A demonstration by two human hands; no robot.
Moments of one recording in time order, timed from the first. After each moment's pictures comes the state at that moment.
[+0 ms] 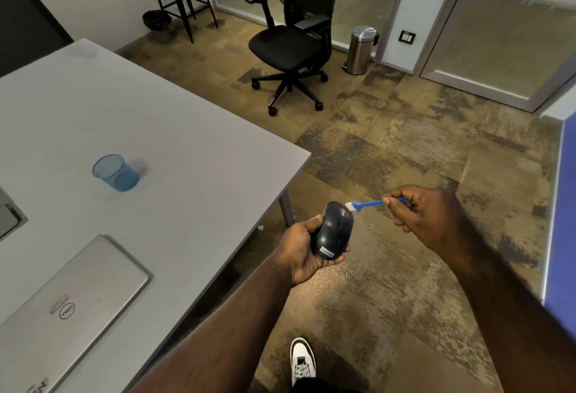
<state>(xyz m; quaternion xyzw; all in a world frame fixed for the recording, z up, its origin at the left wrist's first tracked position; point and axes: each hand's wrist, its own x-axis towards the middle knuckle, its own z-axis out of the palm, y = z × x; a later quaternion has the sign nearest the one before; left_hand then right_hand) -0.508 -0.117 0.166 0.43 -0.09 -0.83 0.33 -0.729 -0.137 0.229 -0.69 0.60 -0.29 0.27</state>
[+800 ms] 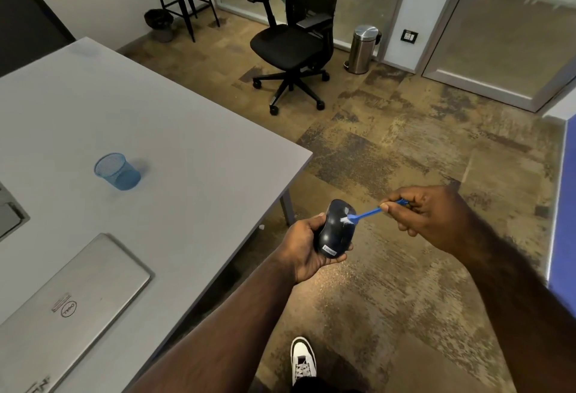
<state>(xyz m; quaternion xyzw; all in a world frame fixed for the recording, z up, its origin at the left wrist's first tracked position) -0.510 -0.121 0.167 0.44 -0.12 -0.82 0.33 -0.732 -0.136 0.249 -0.72 0.56 -0.25 0.32</state>
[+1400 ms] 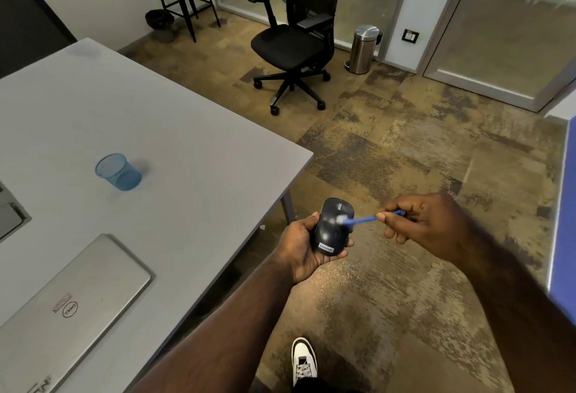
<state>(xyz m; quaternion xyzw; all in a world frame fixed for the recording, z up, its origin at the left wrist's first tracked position) -0.504 -0.122 0.163 0.41 -0.09 -0.83 0.36 -0.729 -0.131 0.244 -0.74 0.51 -0.25 0.36</state>
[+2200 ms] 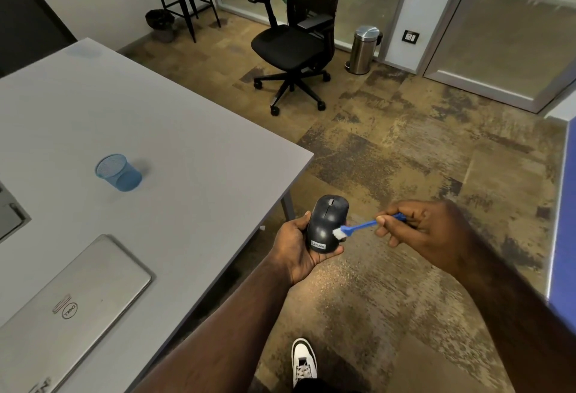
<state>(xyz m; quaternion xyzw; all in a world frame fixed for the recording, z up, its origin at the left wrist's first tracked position) -0.494 -0.126 0.156 0.39 -0.05 -0.84 0.39 -0.720 -0.120 0.243 -0.74 0.50 -0.31 0.32</state>
